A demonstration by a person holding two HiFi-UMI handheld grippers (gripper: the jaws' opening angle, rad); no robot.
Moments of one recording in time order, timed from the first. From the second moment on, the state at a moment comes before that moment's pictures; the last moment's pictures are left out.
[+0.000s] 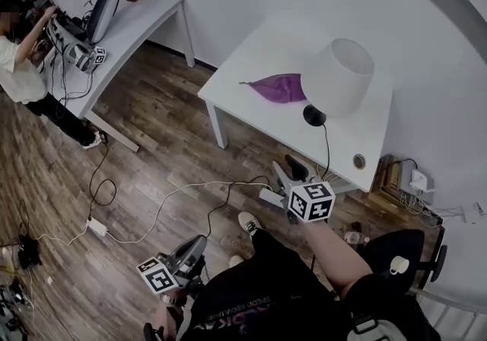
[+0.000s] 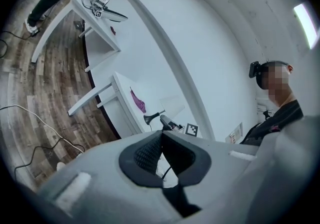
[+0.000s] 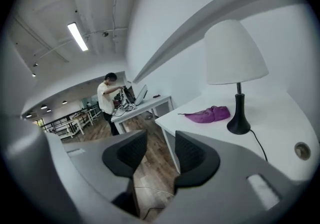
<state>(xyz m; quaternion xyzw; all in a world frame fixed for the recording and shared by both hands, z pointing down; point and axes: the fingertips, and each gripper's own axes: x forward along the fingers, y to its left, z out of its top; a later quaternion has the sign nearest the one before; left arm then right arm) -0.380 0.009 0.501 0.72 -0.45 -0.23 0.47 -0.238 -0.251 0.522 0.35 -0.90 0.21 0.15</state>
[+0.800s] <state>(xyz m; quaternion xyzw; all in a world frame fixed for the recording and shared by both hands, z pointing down) -0.435 -0.032 0.506 0.63 -0.56 -0.26 0.47 -0.263 -0.509 0.650 0.49 -0.80 0.16 0.30</state>
